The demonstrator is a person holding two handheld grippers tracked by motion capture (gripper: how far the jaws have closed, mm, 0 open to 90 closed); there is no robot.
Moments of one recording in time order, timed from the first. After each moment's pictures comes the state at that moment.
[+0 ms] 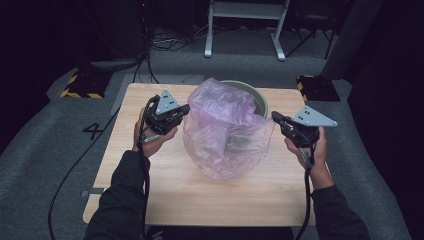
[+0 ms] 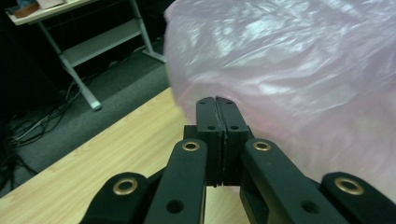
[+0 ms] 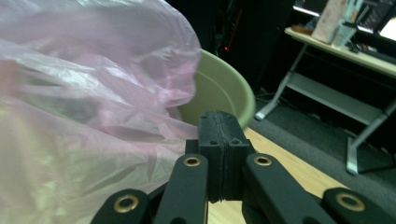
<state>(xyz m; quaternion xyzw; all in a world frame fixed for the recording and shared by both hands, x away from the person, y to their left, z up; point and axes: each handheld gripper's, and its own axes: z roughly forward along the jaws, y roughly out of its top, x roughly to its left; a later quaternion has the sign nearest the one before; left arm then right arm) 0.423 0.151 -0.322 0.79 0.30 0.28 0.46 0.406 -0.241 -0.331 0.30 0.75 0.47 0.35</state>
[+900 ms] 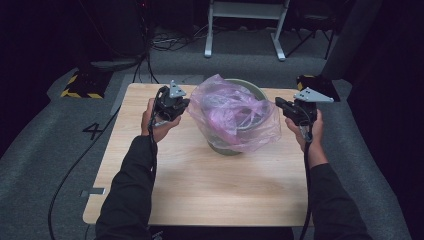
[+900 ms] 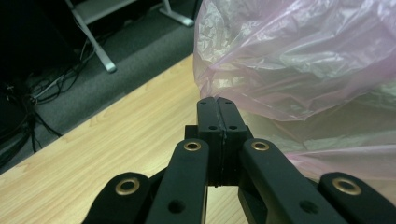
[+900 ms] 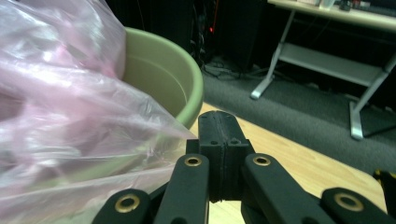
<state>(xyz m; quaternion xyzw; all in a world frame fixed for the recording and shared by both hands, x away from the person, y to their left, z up) 0.489 0.141 -0.353 0.81 0.35 0.27 0.38 0.480 -0.260 -0.344 0.37 0.74 0.47 0.31</state>
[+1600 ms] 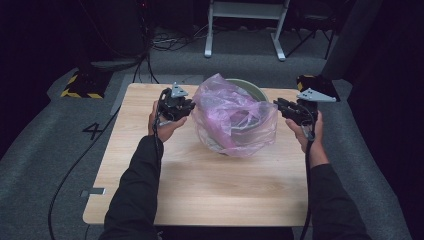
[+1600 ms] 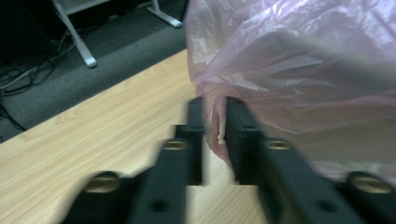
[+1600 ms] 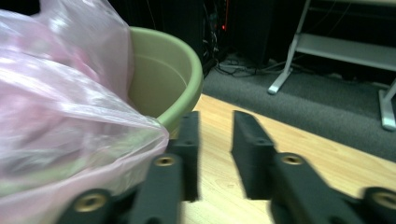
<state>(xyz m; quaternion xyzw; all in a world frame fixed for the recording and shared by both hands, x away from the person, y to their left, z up) 0.498 0.143 -0.370 0.79 0.36 0.24 0.43 0.483 -0.275 -0.351 0.38 0.73 0.50 0.27</state>
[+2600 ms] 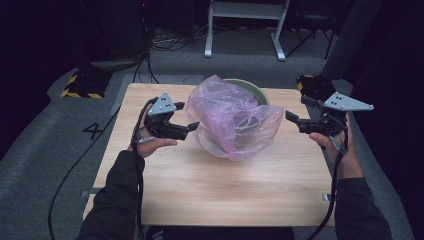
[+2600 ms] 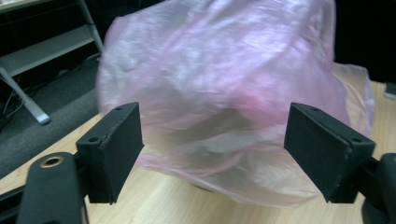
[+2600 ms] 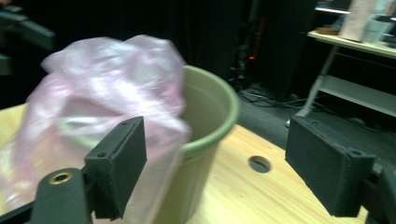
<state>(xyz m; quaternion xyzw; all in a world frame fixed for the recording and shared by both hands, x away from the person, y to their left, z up) 0.414 0.152 -0.327 0.81 0.24 0.22 0.50 0.420 -0.297 -0.302 0.28 0.75 0.53 0.27</state>
